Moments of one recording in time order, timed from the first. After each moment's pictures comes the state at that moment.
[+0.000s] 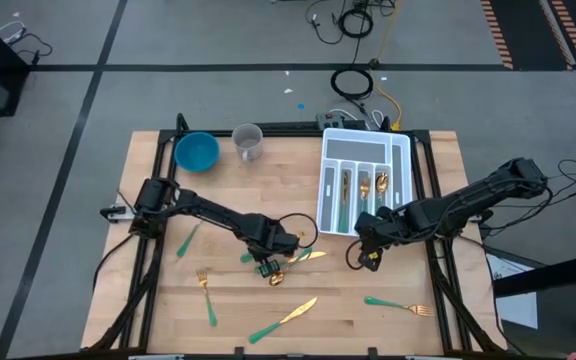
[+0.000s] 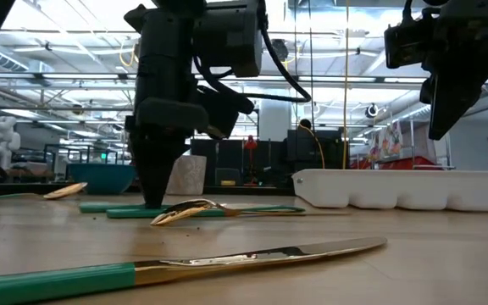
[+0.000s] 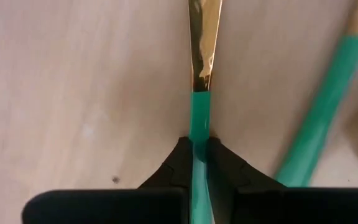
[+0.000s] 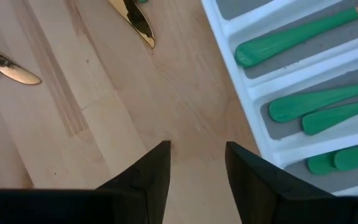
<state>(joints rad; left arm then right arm) -0.17 2.03 1.38 -0.93 -0.02 -0.62 0.33 1.24 0.83 -0.78 0.10 0.85</state>
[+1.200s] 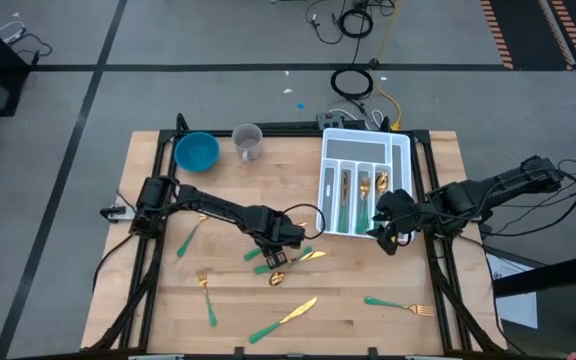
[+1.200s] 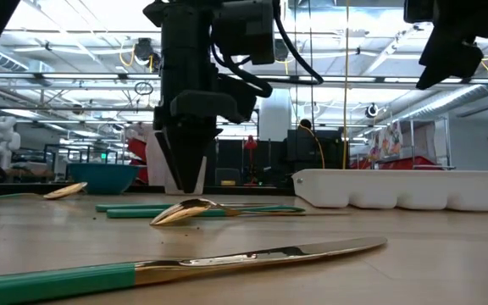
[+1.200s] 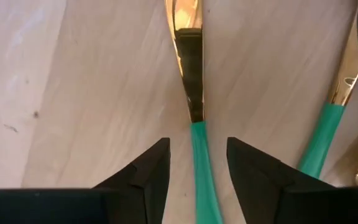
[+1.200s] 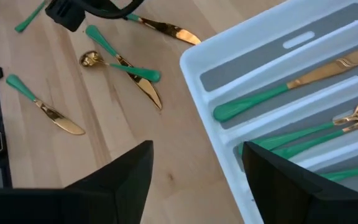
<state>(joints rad) -0.14 2.03 1.47 -0.97 -0.07 -0.59 0.33 0.91 0.83 -0.84 0.26 0.83</state>
